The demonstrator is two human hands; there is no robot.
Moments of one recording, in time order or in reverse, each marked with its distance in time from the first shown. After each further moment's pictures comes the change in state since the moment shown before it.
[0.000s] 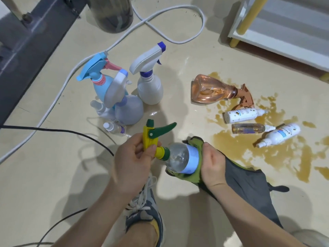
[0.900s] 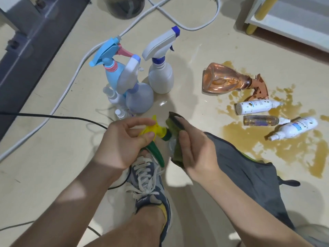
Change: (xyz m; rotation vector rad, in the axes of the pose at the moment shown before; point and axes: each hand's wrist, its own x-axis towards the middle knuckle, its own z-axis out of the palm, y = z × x) left_hand 0.003 0.029 -0.037 -0.012 -0.072 -0.187; right_hand -0.022 -0.070 0.014 -0.042 -0.225 -0.483
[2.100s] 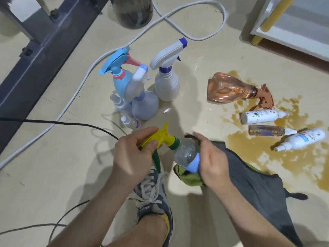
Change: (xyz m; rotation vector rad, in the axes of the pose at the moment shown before) left_hand 0.005 -0.025 0.012 0.183 0.209 0.210; right_hand -0.009 0.040 -0.003 -0.048 -0.040 0.303
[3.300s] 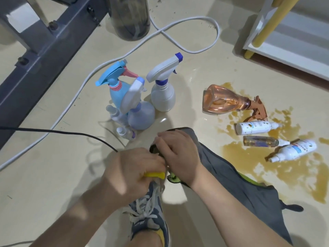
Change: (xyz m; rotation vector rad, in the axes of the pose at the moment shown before) left_hand 0.012 -0.010 -0.018 0.464 -0.370 0.775; right_hand 0.050 -0.058 0.025 -0.054 -0.184 -0.311
